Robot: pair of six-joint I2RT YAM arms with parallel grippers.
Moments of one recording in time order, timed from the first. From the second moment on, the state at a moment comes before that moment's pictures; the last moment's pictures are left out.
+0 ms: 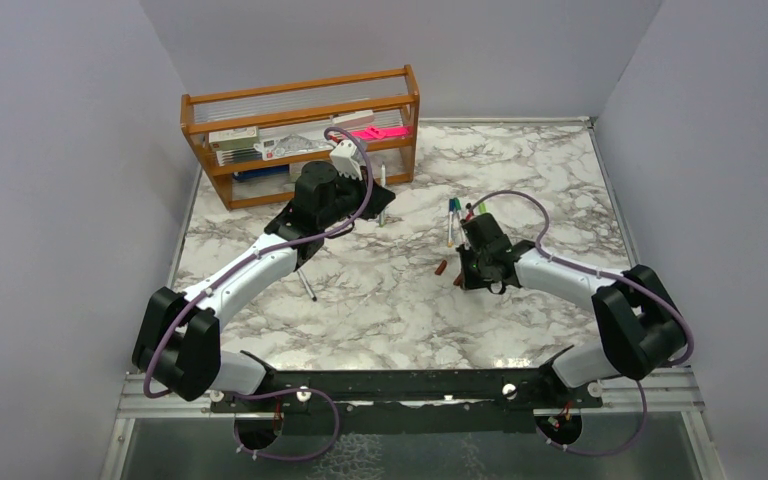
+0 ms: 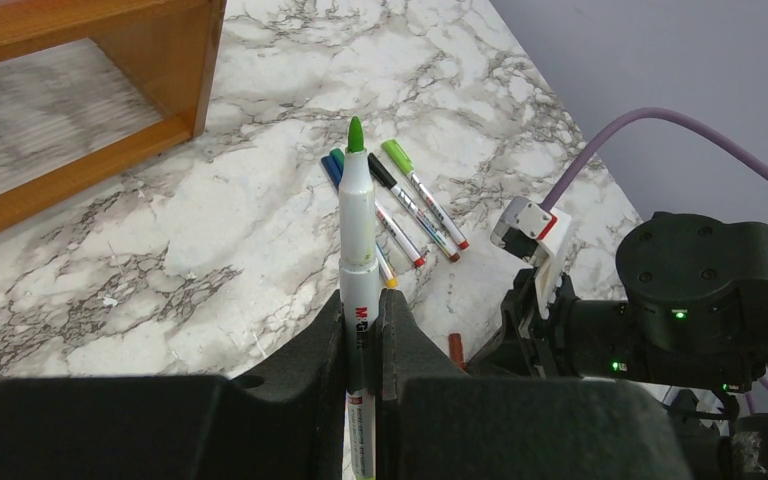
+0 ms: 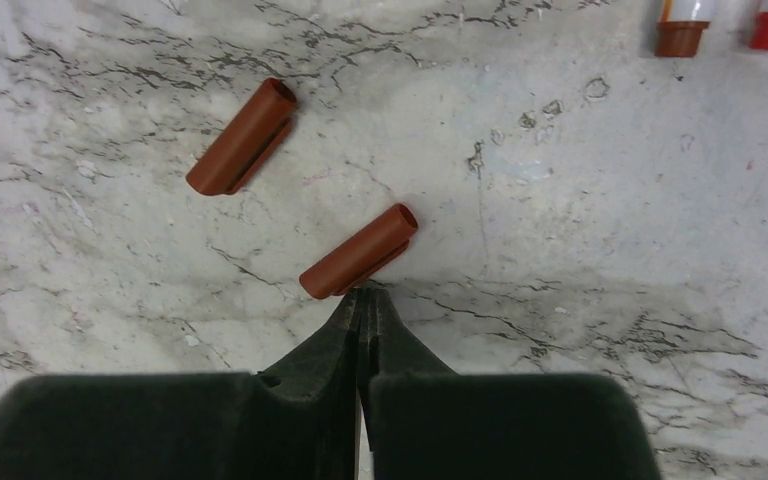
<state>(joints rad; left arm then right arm) -0.53 1.37 0.95 0.18 0.27 -0.44 0.55 1.46 0.72 -0.33 0.03 0.37</state>
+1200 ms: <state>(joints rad) -0.53 1.40 0.95 0.17 0.26 -0.43 0.55 1.49 0.83 -0.23 0.00 0.27</state>
